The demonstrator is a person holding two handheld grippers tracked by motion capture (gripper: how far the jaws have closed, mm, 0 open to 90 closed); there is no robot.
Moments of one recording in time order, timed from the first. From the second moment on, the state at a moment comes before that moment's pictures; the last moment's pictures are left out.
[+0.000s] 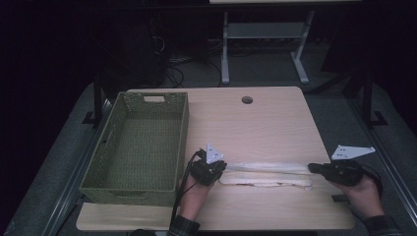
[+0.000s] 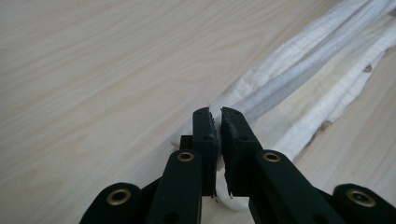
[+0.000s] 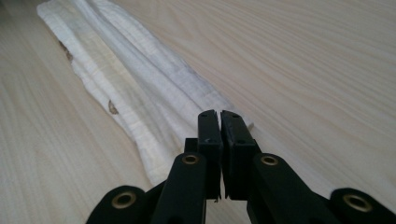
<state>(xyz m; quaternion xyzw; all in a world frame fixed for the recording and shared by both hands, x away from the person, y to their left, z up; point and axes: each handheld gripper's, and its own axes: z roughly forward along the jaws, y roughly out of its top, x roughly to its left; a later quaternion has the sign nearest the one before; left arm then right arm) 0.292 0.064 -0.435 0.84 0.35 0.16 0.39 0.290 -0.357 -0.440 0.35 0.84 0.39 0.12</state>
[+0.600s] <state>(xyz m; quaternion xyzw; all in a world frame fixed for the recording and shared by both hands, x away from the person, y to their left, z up) 0.281 0.065 -0.426 0.83 0.34 0.14 0.40 0.272 -0.361 -0.435 0.35 0.83 0.42 0.11</state>
